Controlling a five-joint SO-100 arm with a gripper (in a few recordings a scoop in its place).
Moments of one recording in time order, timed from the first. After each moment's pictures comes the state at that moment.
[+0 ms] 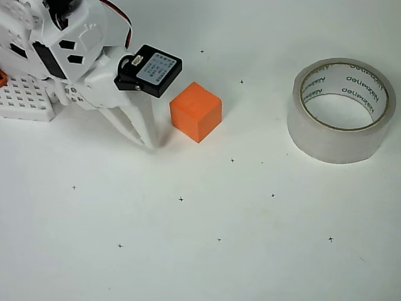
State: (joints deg) arm -0.4 180.0 179.4 74.1 -8.3
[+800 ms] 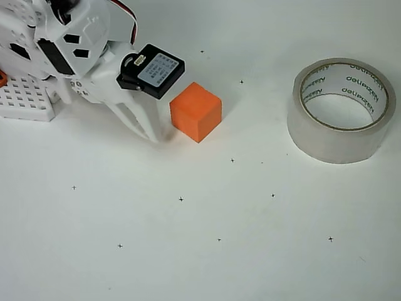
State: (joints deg) arm -6.9 188.1 175.6 70.5 2.0
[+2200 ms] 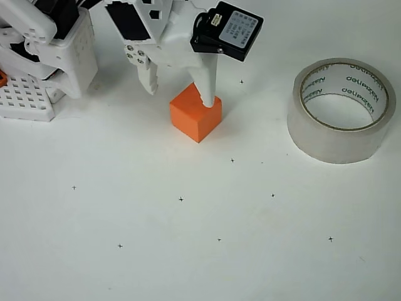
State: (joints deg) arm -17.8 137.8 139.9 62.4 5.2
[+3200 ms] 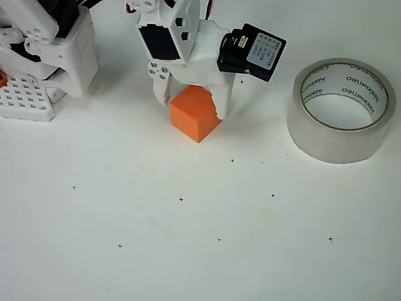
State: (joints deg) arm -20.2 121.0 138.4 53.0 5.1
